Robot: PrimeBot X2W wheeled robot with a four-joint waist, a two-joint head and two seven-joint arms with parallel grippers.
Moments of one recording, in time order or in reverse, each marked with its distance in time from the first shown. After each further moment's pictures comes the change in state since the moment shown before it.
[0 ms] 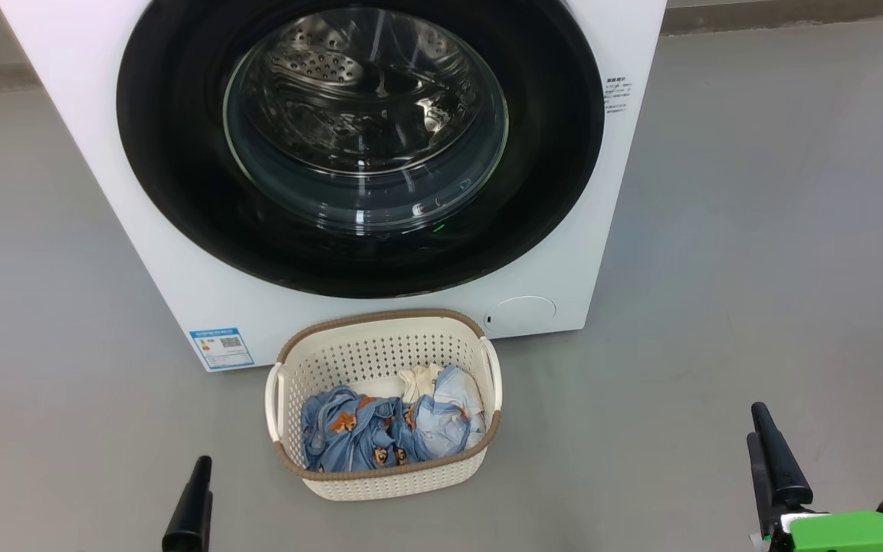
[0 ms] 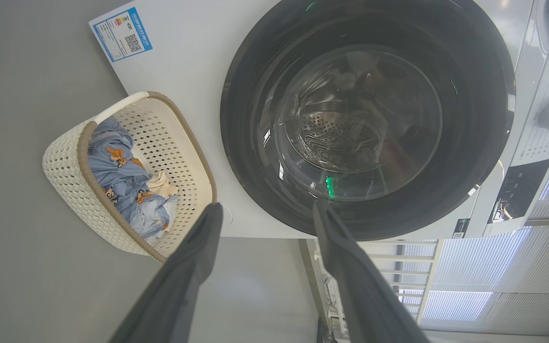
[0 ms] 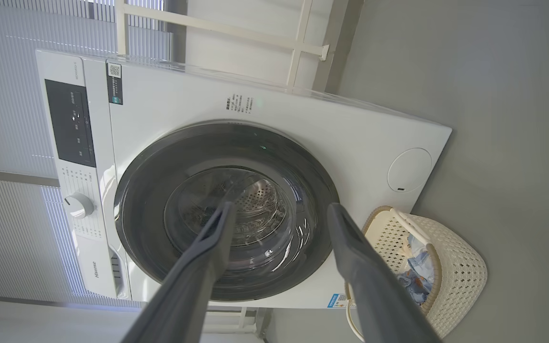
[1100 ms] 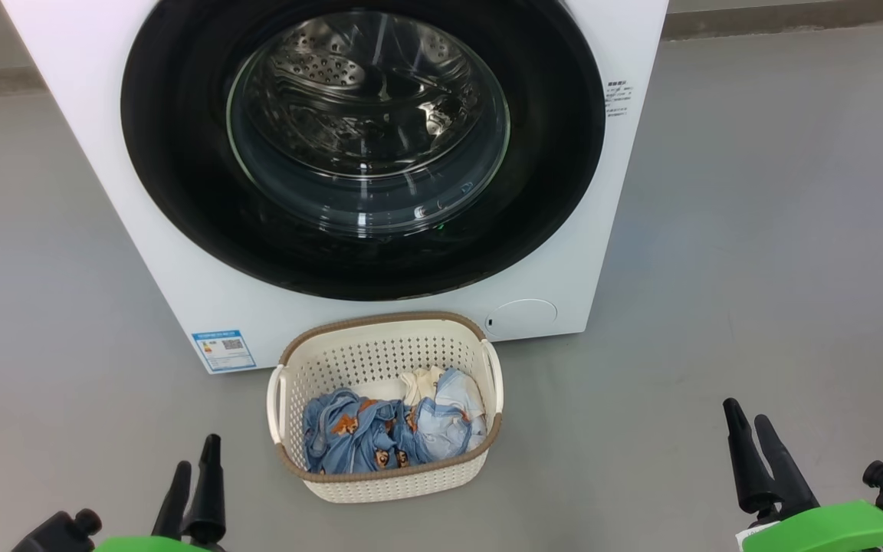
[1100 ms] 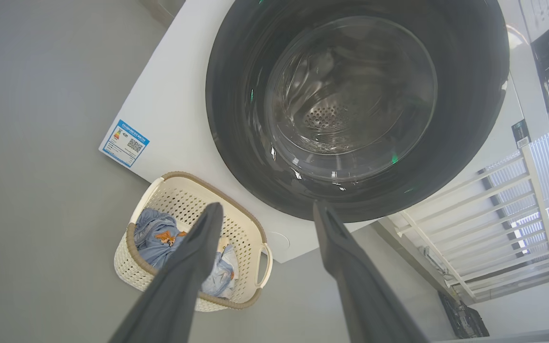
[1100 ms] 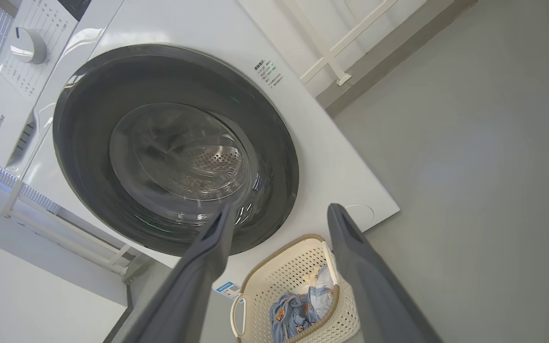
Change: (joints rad) left arm -0.002 0.019 -0.035 -0.064 0.526 -0.001 -0.092; right arm 0.023 -0.046 0.053 -0.072 -0.595 0.000 -0.093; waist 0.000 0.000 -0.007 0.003
